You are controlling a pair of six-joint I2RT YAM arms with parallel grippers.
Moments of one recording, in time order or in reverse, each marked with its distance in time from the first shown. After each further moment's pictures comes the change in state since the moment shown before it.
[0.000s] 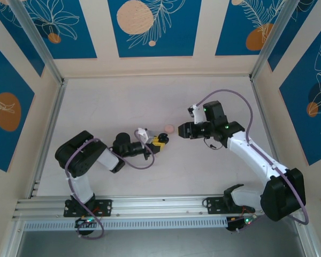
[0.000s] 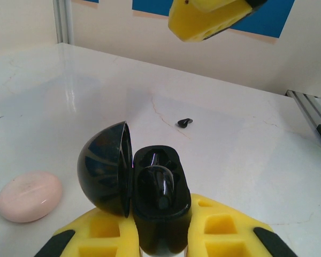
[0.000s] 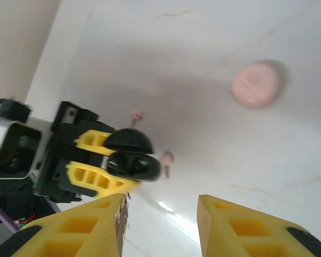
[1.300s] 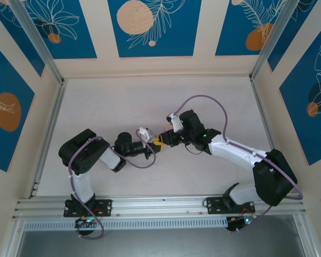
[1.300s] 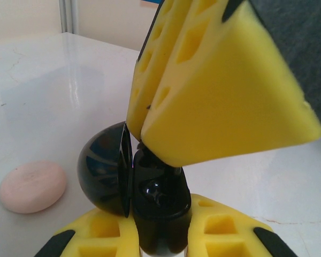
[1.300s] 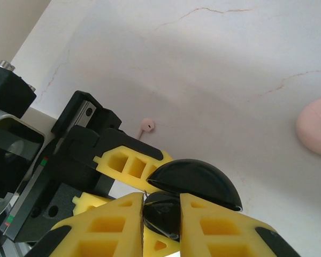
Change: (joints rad) left arm 0.001 0.048 0.028 -0.005 -0.016 -0.012; right arm 0.294 0.147 -0.106 0.395 0.198 -0.004
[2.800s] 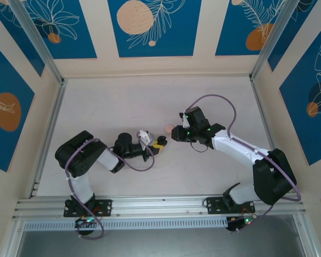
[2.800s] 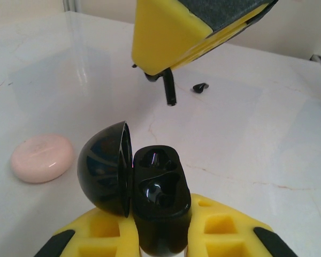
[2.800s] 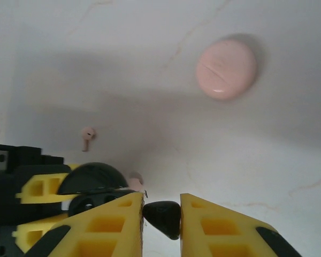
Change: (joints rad) left arm 0.000 -0.036 -0.026 -0.106 -0.024 0.110; right arm -0.101 0.007 0.042 -0.169 0.078 0.239
